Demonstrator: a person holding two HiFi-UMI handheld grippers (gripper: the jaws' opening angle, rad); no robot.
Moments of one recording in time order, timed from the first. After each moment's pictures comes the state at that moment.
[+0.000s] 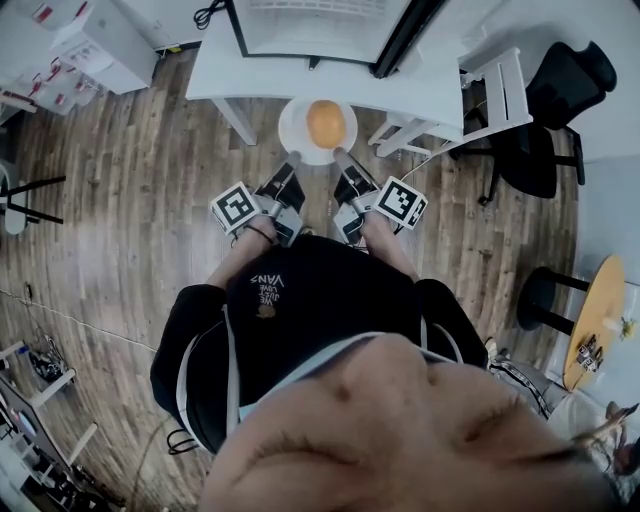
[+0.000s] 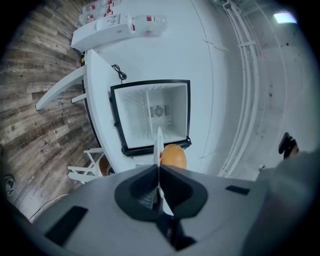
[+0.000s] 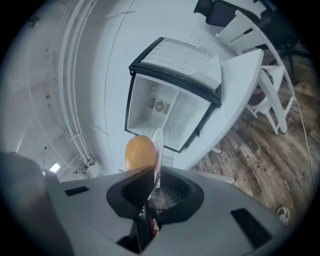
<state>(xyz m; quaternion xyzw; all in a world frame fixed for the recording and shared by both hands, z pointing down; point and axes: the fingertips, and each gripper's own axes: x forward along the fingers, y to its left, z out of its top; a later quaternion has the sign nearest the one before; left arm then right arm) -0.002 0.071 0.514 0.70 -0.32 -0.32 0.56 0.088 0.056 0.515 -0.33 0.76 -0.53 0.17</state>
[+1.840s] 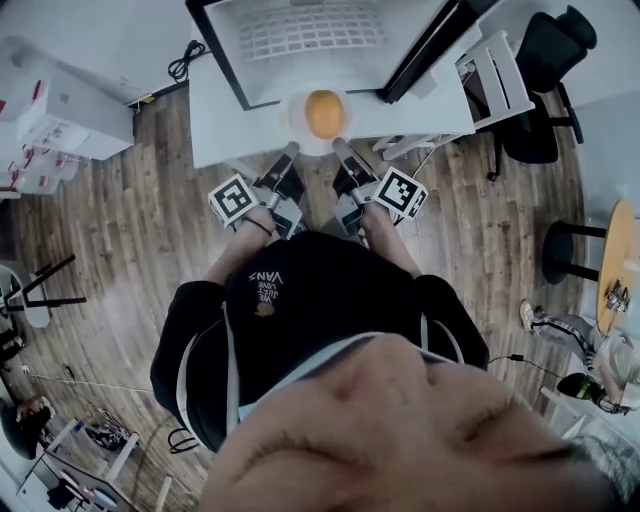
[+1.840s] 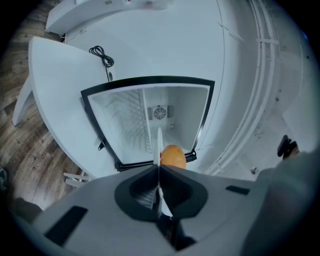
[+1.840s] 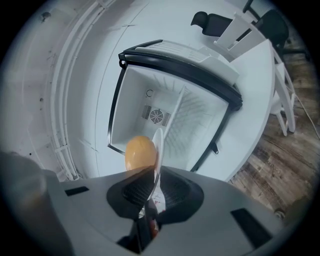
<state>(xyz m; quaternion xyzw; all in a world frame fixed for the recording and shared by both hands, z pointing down) -0.086 -0.099 0.500 0.73 -0.23 -0.25 0.59 0.008 -0.090 0.508 -0.43 0.71 -0.51 0.23</state>
